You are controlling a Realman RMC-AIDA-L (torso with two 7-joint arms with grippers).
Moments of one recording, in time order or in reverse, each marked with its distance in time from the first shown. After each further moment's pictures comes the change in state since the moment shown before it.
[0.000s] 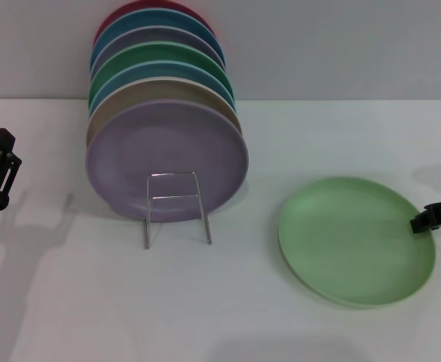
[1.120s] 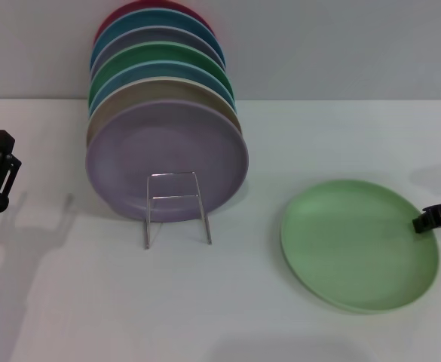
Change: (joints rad) left arm 0.007 0.000 0.003 -0.005 0.000 0.003 -0.005; right arm 0.000 0.005 0.000 -0.004 -0.003 -0.012 -0.052
